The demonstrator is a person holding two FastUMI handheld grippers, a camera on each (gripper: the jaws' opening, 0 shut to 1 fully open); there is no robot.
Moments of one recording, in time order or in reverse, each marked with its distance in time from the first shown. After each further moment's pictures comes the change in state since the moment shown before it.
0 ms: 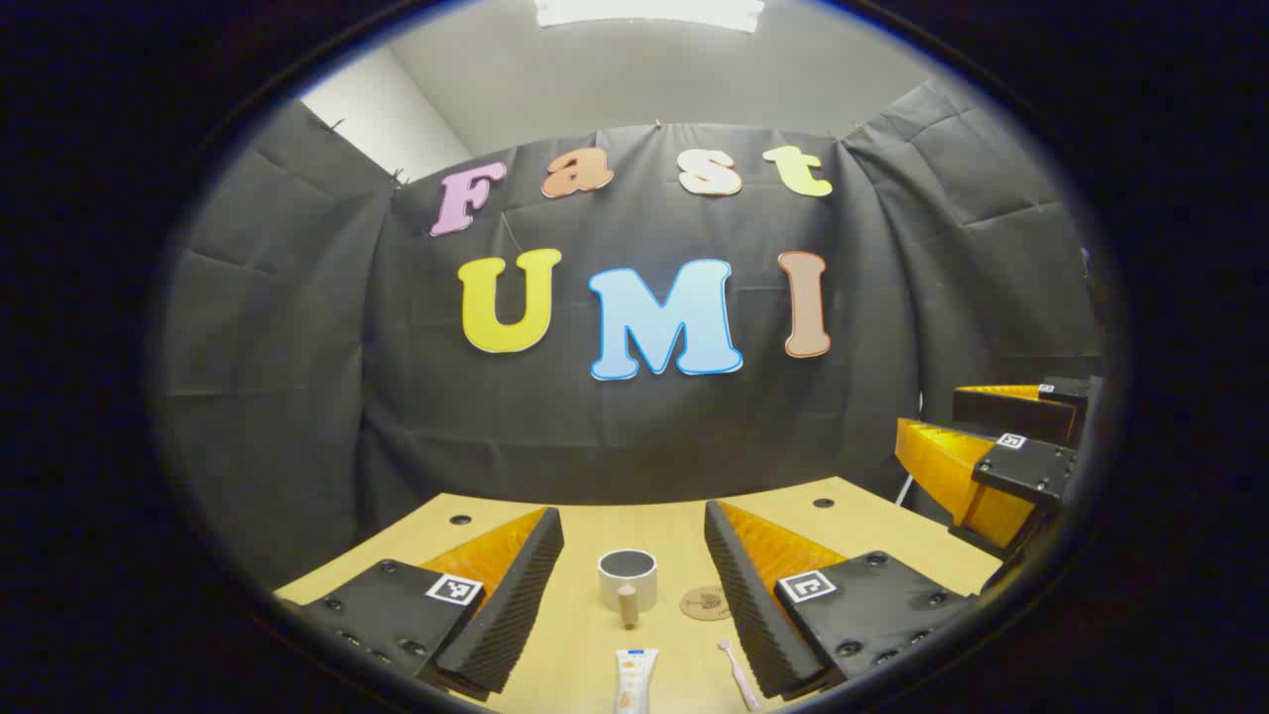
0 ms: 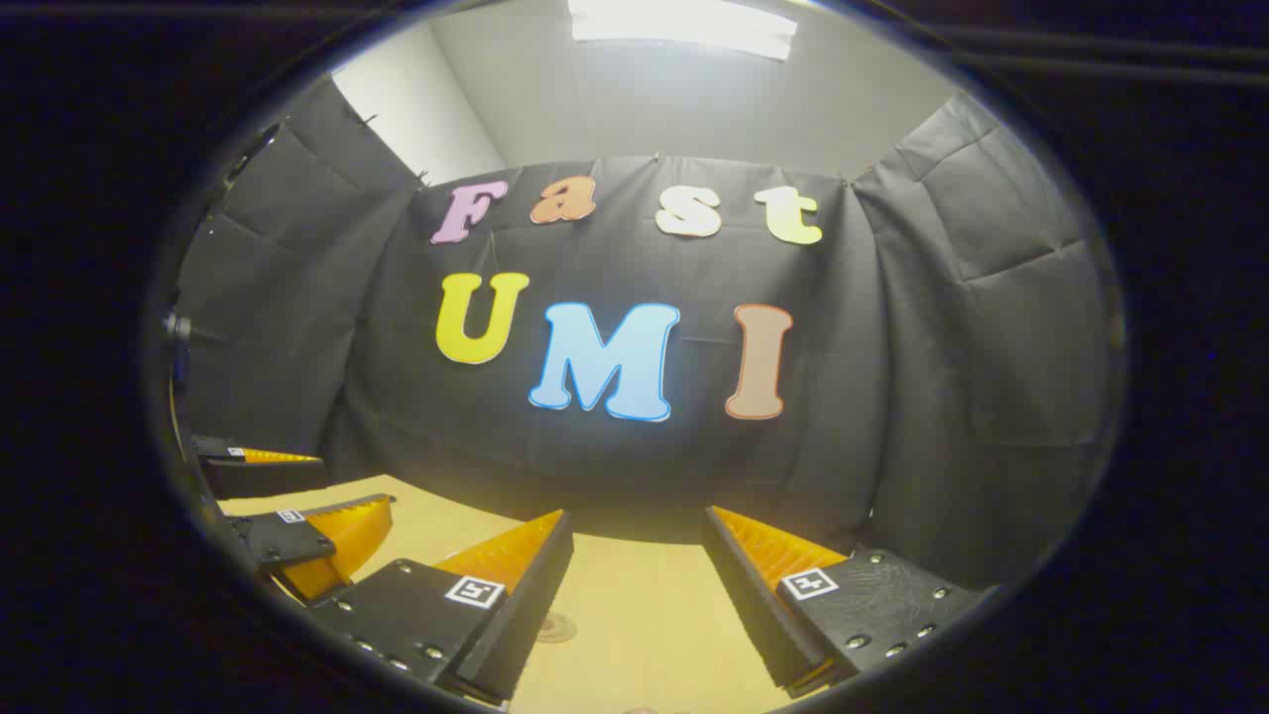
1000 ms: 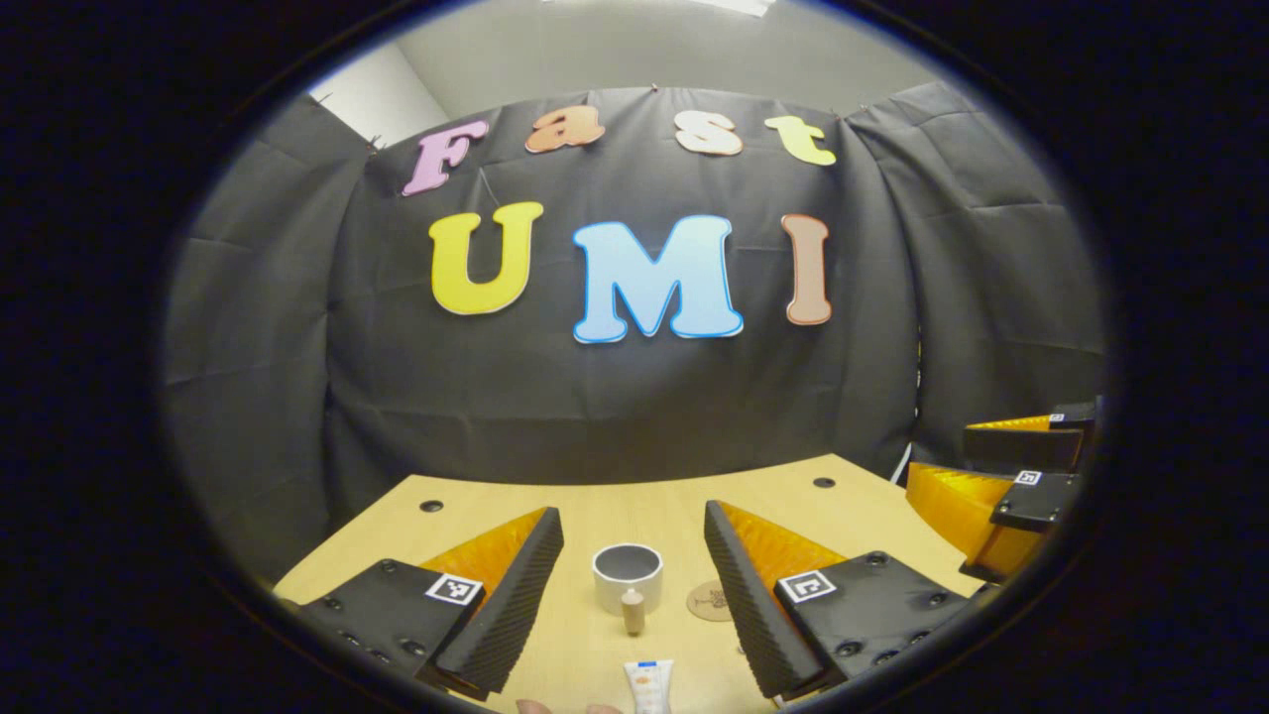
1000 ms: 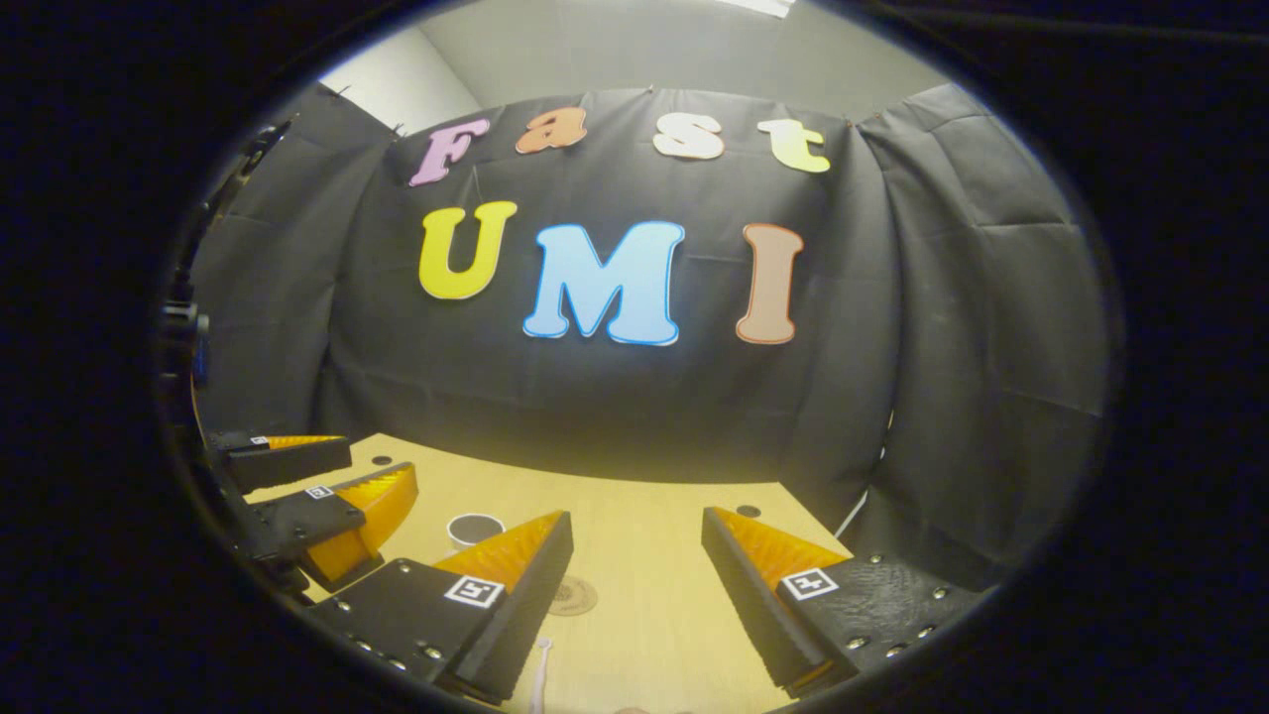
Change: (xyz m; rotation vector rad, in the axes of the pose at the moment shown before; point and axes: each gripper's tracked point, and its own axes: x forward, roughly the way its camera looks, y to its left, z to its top) left arm 0.077 0.027 -0.051 -0.002 0.142 -0.064; right arm 0.031 0.038 -0.058 0.078 0.264 -0.019
